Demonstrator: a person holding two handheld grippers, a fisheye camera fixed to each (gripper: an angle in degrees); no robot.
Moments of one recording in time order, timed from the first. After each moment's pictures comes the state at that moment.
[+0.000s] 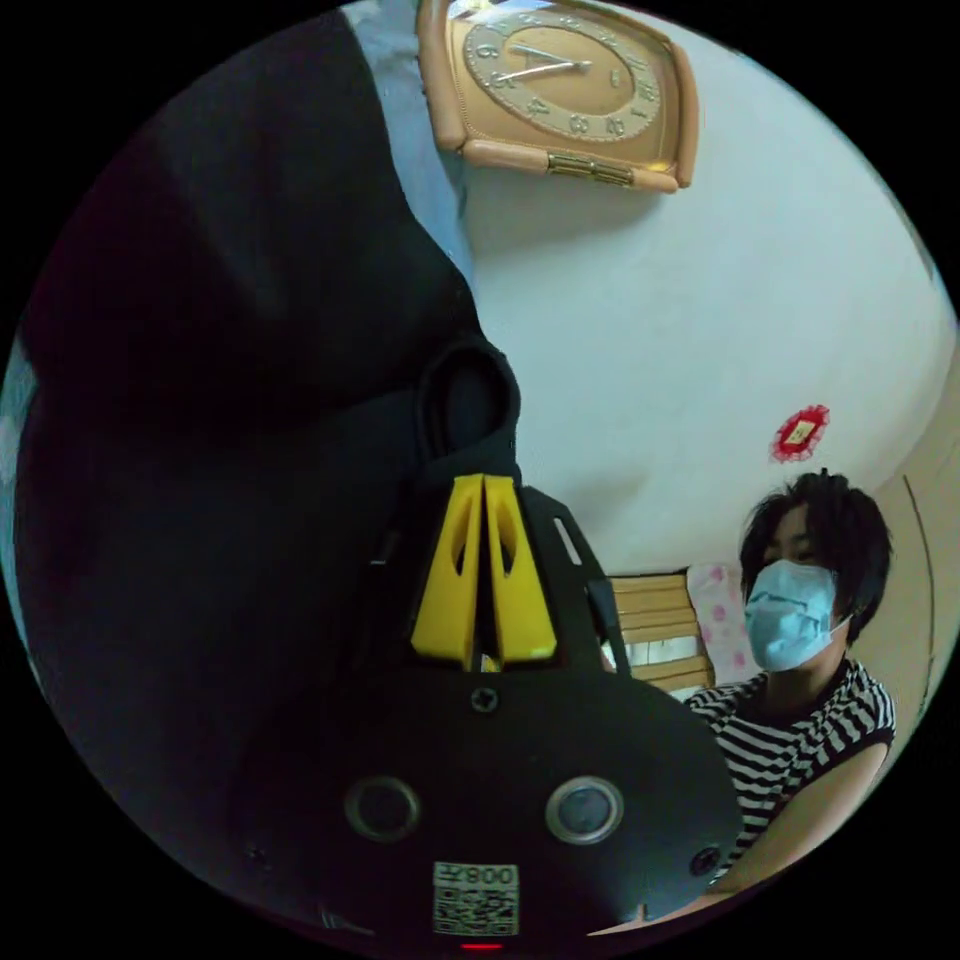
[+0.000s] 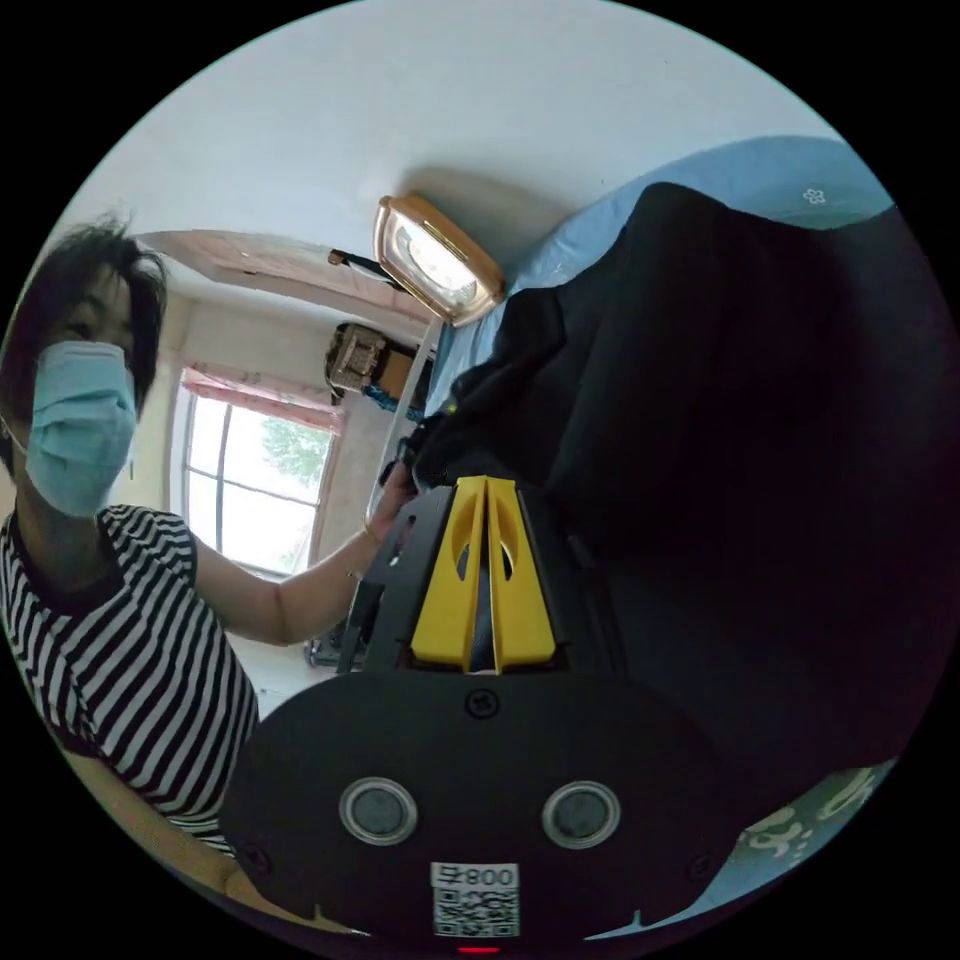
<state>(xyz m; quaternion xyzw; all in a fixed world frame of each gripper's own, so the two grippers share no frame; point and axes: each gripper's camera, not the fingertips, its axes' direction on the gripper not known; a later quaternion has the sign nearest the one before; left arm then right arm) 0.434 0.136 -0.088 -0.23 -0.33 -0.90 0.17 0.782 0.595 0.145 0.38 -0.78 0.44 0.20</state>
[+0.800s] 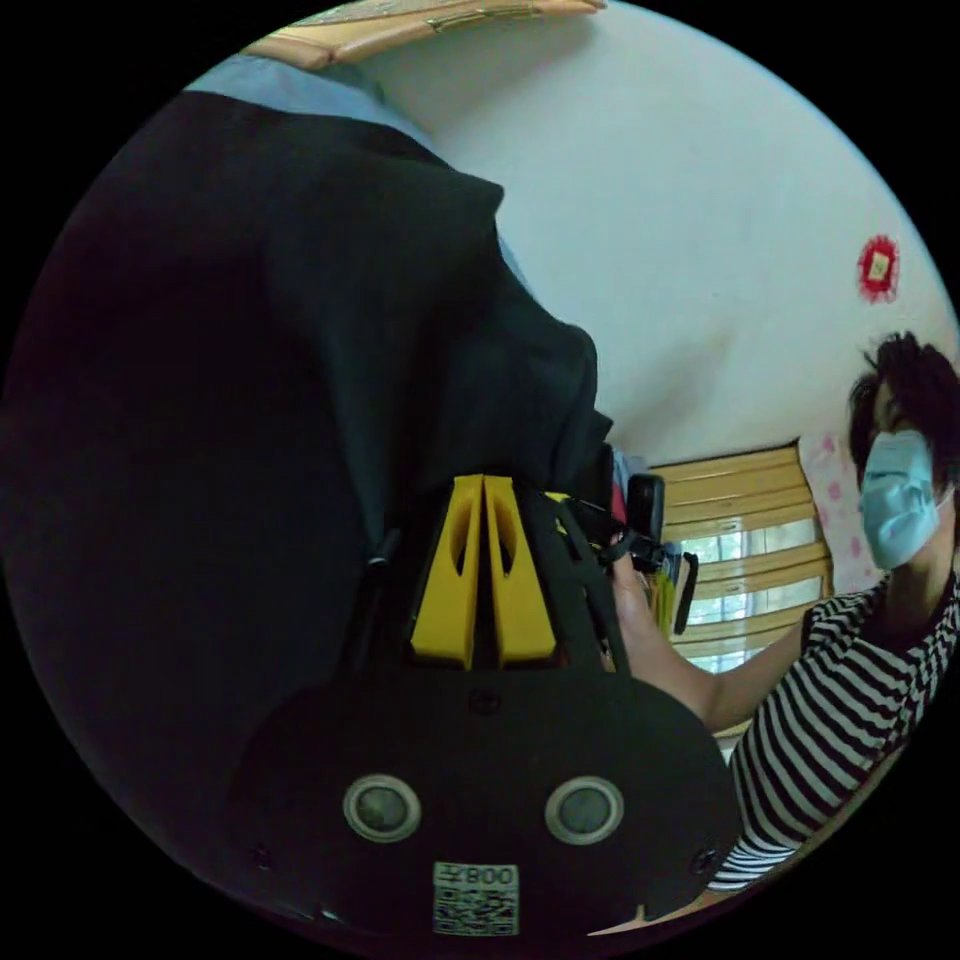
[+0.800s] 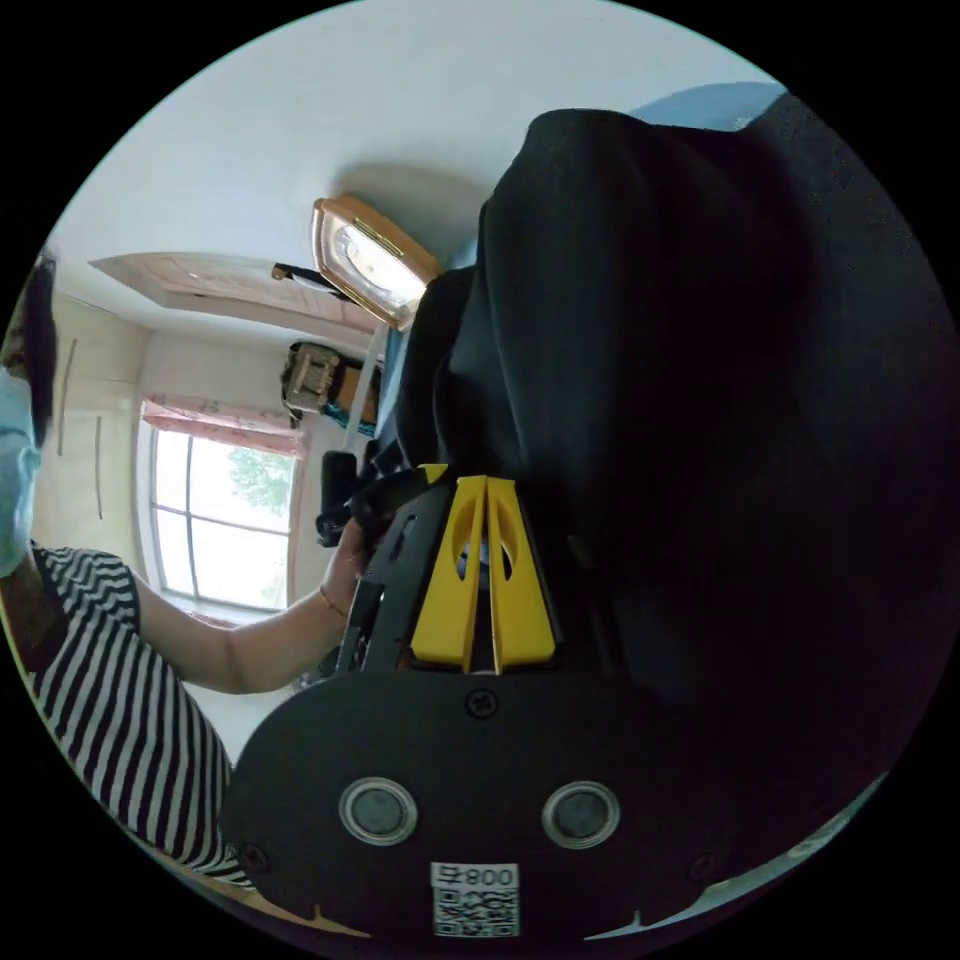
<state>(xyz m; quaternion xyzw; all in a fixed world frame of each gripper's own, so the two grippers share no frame) 0.520 0.157 0.052 -0.43 -0.19 -0.86 0.19 0.724 0.572 0.137 0.32 -0.78 0.49 0.24</state>
